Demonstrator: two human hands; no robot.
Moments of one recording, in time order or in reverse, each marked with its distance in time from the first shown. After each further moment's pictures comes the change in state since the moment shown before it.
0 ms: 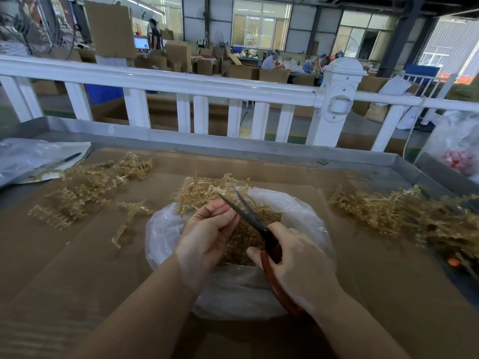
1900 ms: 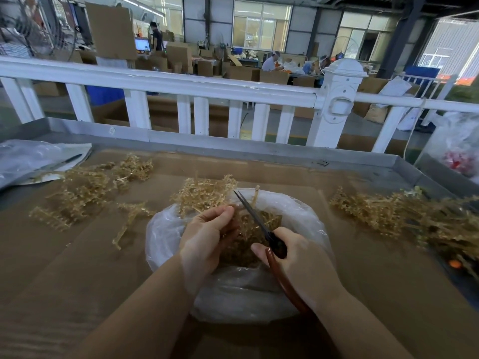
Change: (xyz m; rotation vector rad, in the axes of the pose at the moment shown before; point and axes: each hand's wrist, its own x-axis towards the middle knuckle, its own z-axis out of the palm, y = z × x) left_hand 0.010 -0.006 -0.012 0.267 0.038 0.011; right_hand 0.006 0.001 -0.004 0.084 -0.063 0.104
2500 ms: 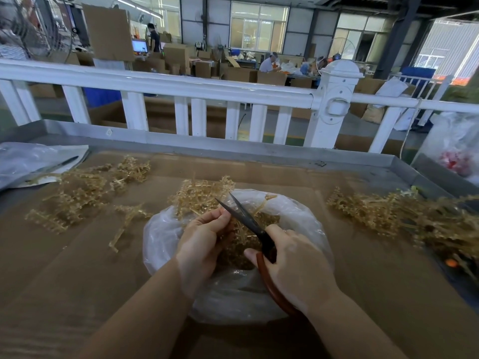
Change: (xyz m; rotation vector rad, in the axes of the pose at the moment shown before) left_hand -0.005 -0.001 0.002 0.007 -0.032 0.009; right_hand -0.002 0.001 0.008 -0.211 0.064 -0.079
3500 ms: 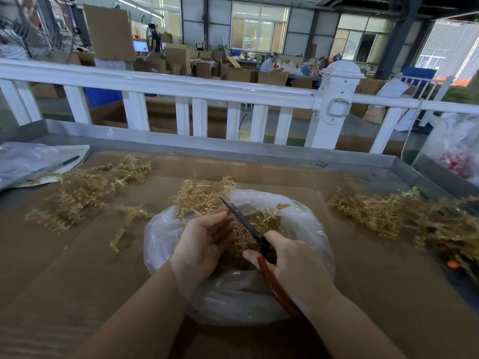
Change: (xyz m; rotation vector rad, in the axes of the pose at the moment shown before) left_hand 0.004 0.003 -0.007 -0.124 0.022 -0.116; right_hand 0.004 -0.001 -0.001 0.109 -0.051 -0.043
